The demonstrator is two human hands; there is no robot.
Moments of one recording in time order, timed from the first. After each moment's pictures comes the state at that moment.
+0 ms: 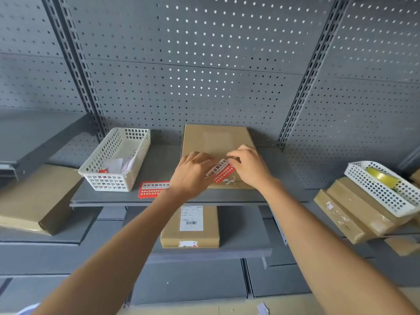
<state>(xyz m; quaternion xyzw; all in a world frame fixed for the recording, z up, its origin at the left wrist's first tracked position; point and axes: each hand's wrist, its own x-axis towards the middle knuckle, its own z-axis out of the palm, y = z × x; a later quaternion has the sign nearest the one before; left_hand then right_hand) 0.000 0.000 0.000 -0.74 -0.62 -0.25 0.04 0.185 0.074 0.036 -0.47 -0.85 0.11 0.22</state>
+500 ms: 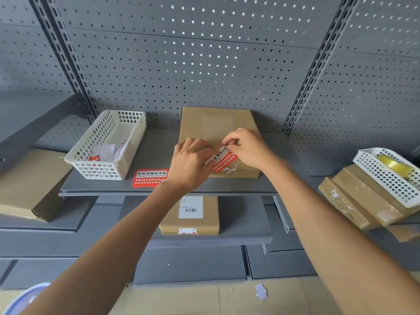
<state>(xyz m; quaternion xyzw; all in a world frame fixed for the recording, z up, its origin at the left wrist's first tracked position) 0.004 0.007 -0.020 -0.69 -0.63 -0.33 0.09 0.179 0.099 0.038 -0.44 -0.86 0.19 0.19</state>
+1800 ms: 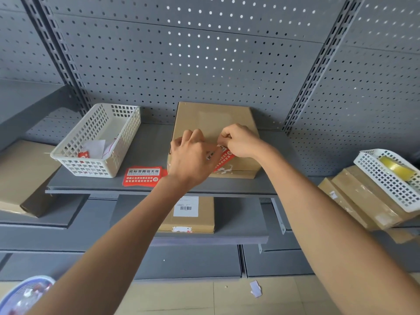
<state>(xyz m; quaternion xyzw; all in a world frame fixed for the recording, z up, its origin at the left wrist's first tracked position) 0.033 0.013 0.013 -0.64 -0.71 -0.28 0.04 0.163 0.114 0.055 -0.48 -0.84 0.26 0.08</state>
